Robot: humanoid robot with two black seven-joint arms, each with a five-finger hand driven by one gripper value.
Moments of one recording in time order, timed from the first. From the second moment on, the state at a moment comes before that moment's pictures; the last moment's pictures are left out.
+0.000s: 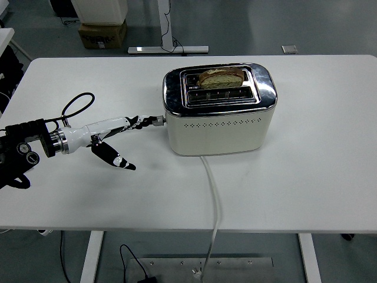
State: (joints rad) left arm -0.78 0.58 -0.42 -1.02 1.17 -0.32 -0.48; right arm 0.02 0.00 0.43 0.09 -0.31 0.07 0.03
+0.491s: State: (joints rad) left arm -0.78 0.57 -0.42 -0.99 1.17 -0.32 -0.48; right arm 0.02 0.00 0.43 0.09 -0.31 0.07 0.03
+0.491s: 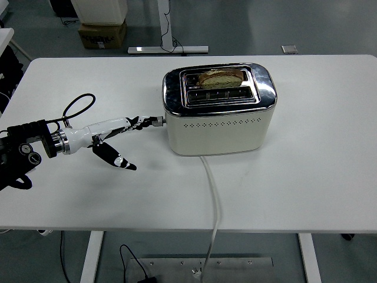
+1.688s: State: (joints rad) left arm -0.76 0.55 -0.41 -0.94 1.17 -0.32 -0.48; right arm 0.02 0.00 0.43 0.09 -0.31 0.07 0.03
